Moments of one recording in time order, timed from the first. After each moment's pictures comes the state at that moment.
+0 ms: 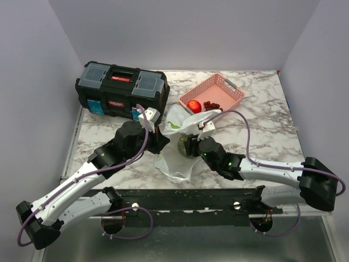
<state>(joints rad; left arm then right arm) -0.80 0.83 0.87 -0.39 0.05 -0.44 1.07 1.30 0.65 0.25 0.56 0.42</state>
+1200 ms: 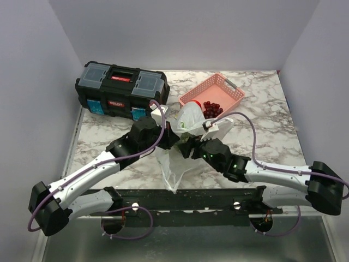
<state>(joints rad) -0.80 1.02 0.82 -0.20 0.08 -0.50 1.07 1.15 0.57 0.30 0.40 0.60</state>
